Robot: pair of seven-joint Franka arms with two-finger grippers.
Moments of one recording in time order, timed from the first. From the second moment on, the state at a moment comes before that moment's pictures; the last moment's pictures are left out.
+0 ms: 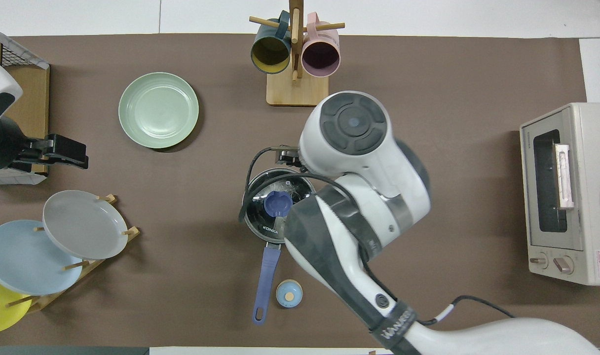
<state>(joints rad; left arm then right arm) 0.02 -0.03 -0.15 -1.63 -0.02 1.54 -0.10 0.40 0.29 0.15 -1.57 0.00 1.92 0.63</state>
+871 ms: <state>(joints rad) 0.03 -0.03 -0.15 -1.63 -0.02 1.54 -0.10 0.06 0.06 0.14 -1.47 -0.01 1.41 0.20</state>
